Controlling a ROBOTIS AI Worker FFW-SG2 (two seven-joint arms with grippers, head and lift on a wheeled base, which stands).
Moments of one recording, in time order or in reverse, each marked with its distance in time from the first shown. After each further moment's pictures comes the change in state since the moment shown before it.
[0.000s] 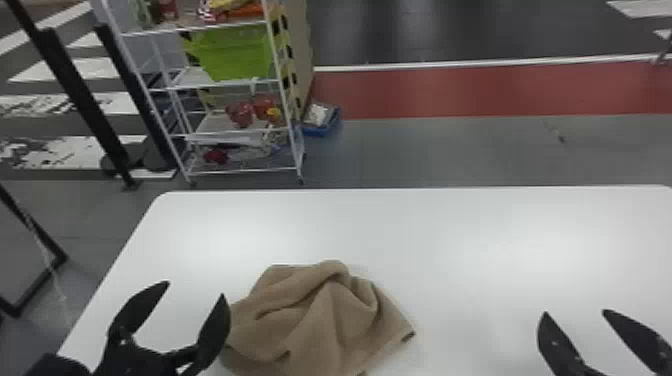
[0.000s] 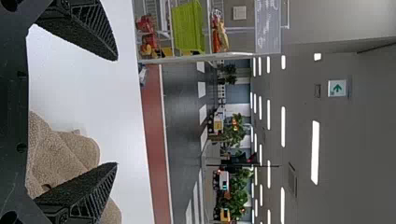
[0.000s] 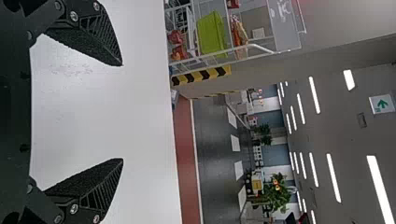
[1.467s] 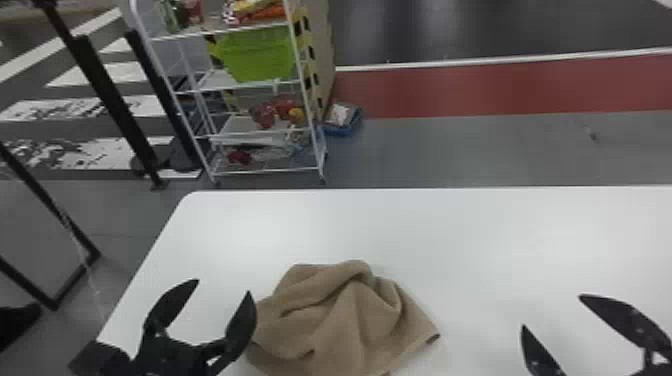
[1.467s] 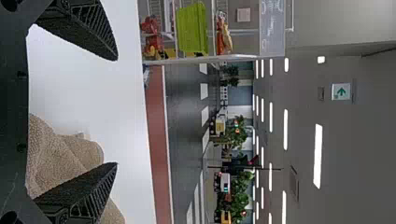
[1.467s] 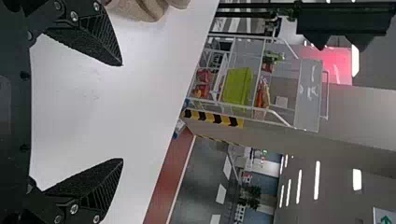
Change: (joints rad) left arm -0.031 0.000 0.004 0.042 0.004 0.004 -0.003; right arm -0.083 0.000 0.048 0.060 0.436 -0.109 0.209
